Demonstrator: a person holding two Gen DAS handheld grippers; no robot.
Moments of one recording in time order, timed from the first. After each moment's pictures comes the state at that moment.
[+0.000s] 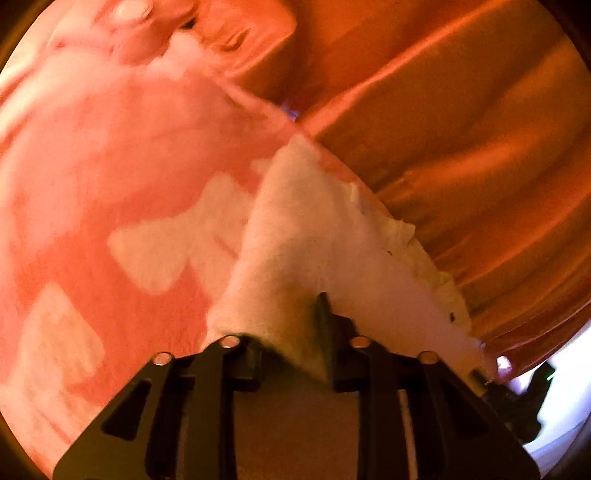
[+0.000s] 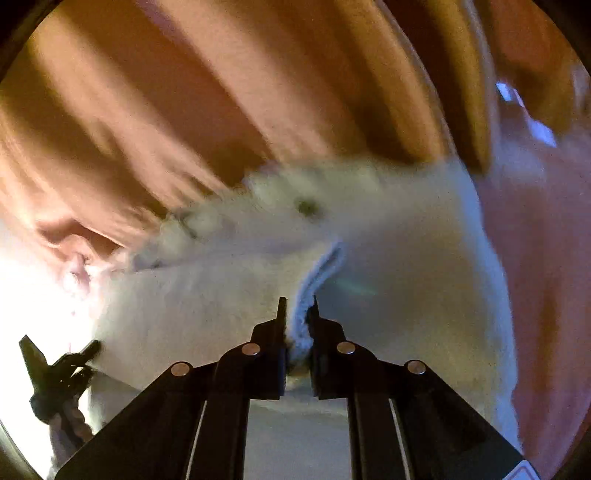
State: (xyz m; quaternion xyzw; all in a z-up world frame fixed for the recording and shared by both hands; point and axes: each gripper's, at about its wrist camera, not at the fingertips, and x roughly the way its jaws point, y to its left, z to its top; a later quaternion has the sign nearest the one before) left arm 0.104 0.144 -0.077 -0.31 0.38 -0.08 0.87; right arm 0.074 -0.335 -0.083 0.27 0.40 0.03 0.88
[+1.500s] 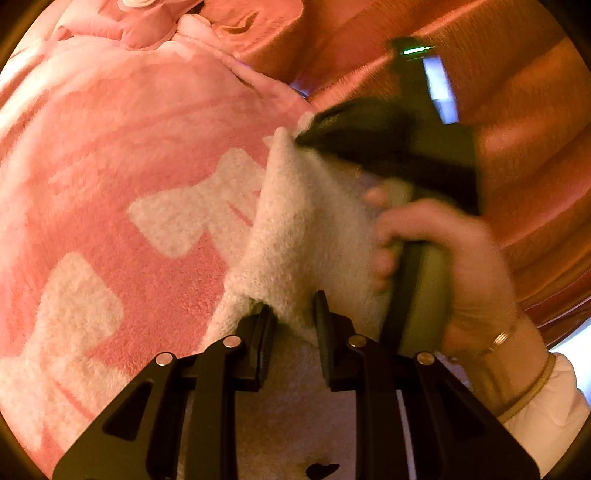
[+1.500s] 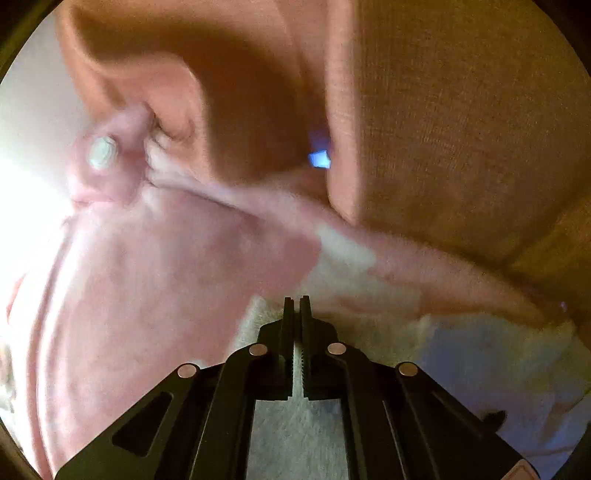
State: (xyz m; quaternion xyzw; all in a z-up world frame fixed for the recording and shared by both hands) left arm 0.098 0.145 -0.080 -0.29 0.42 -0.08 0.86; right arm 0.281 0.045 -0.062 -0.04 0.47 0.21 0.86
